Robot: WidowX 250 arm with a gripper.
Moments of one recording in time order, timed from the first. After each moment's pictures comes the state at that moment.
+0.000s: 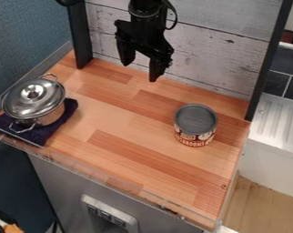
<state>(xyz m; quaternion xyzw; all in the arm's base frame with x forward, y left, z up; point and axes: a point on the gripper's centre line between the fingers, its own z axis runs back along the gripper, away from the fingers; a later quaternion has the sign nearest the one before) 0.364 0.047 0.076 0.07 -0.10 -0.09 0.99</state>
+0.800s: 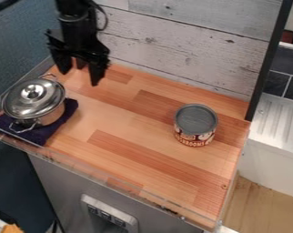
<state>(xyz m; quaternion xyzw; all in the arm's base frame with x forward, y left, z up) 0.298 0.141 0.078 0.08 -0.08 0.06 0.99</state>
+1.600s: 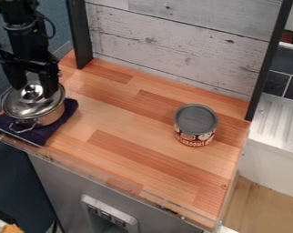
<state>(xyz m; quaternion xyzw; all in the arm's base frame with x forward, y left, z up) 0.257 0.190 0.056 0.04 0.00 0.07 1.00</state>
